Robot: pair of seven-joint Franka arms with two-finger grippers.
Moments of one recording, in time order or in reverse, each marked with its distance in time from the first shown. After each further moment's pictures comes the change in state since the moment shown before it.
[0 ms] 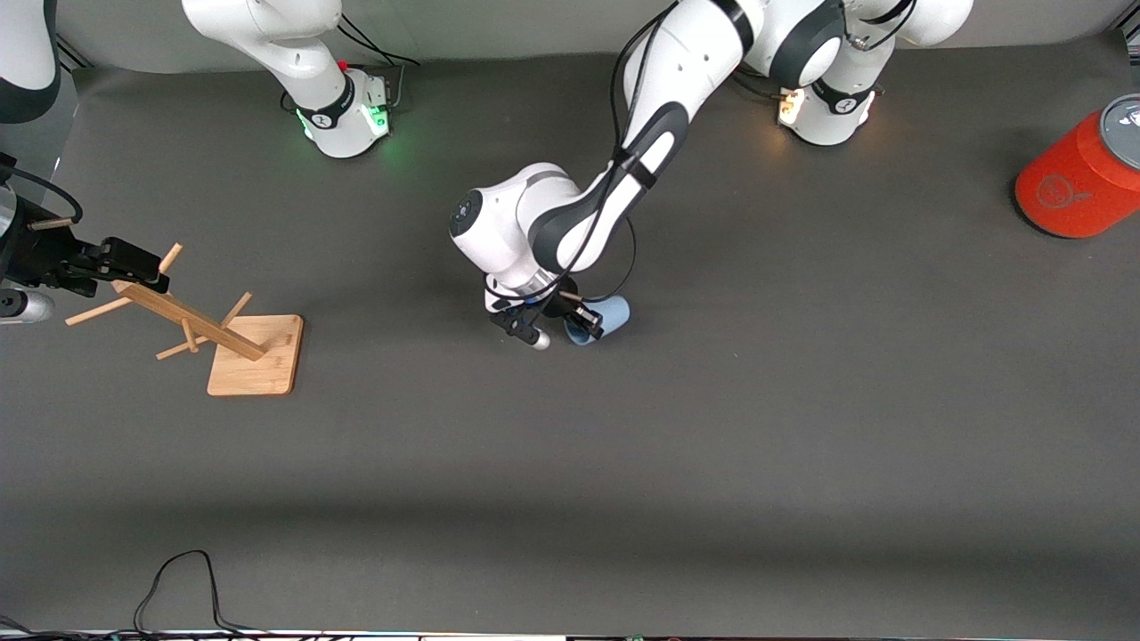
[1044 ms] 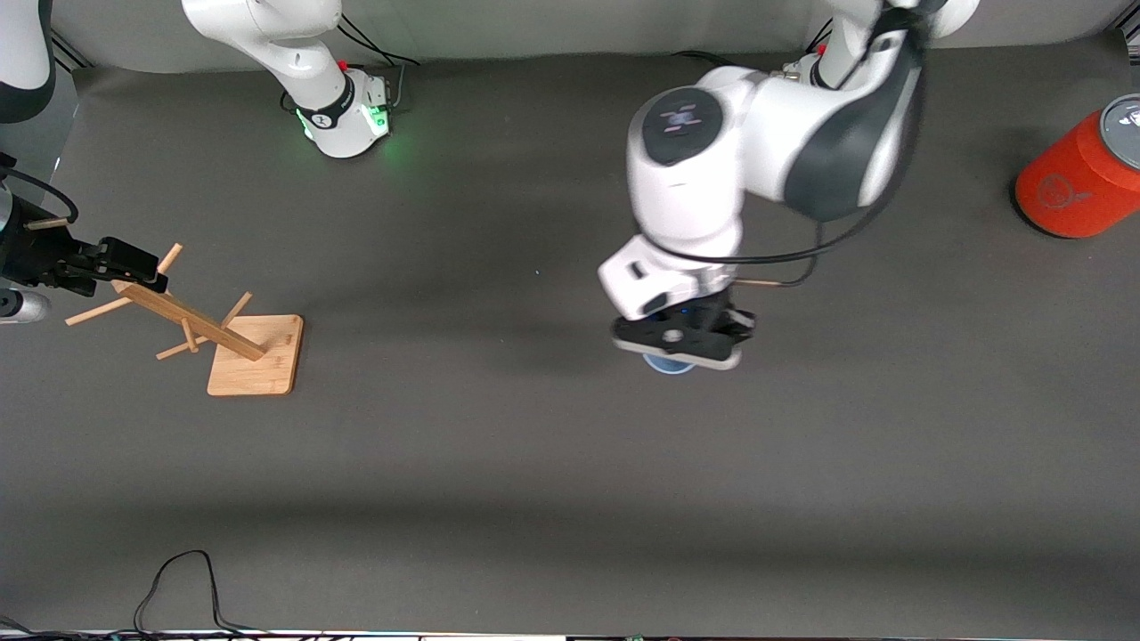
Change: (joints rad) left arm 0.323 -0.592 0.003 -0.387 -0.203 0.198 0.082; right arm 0.001 0.000 -0.003 0.001 0.001 -0.002 0.000
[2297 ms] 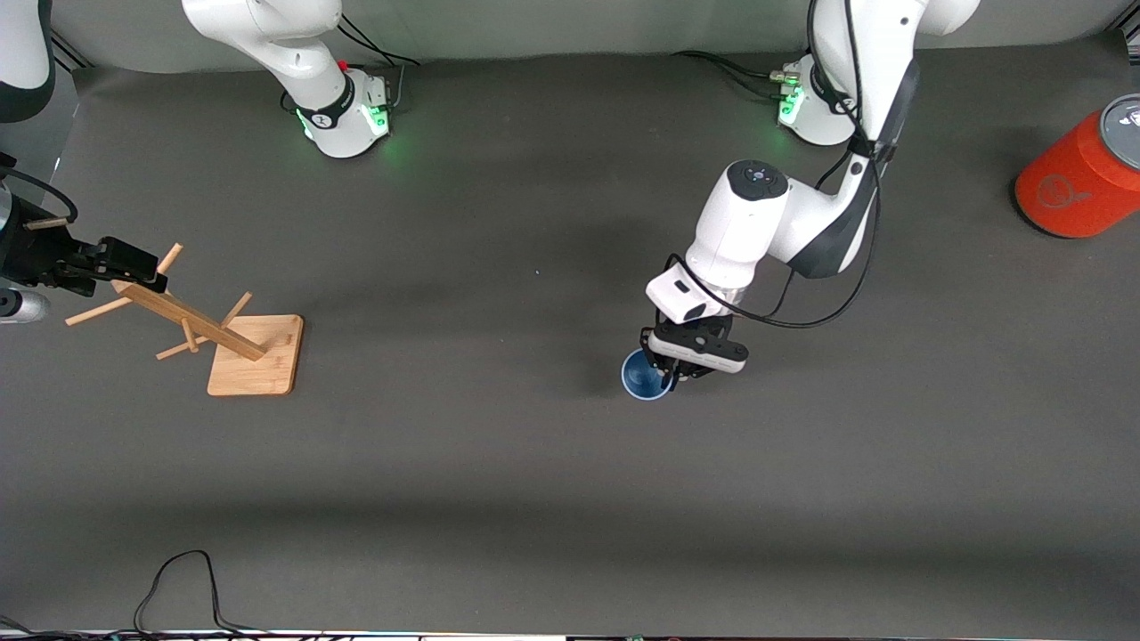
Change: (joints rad) left arm 0.023 0.000 -0.009 -0.679 -0.086 1.099 -0.107; right arm 0.000 0.000 0.000 0.001 0.000 0.000 0.000
